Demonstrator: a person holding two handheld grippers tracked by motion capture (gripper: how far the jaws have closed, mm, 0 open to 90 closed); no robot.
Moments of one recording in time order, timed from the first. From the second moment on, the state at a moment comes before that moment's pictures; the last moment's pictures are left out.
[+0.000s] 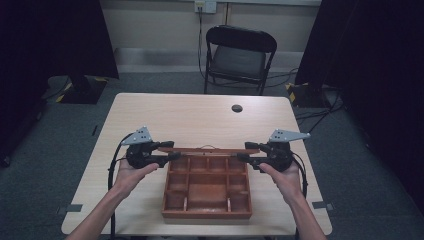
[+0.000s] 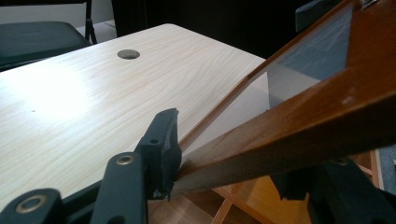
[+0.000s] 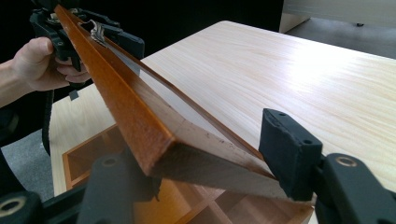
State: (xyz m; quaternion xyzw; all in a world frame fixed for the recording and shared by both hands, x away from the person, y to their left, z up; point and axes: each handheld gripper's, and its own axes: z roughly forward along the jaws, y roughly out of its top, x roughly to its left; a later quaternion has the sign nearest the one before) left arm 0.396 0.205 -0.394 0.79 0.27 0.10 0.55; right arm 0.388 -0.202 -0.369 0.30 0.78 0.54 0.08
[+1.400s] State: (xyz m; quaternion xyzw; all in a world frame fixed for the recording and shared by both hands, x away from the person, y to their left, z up) left arm 0.433 0.210 -0.406 0.77 0.30 0.09 0.55; right arm 0.434 -0.197 -0.391 0.34 0.77 0.53 0.08
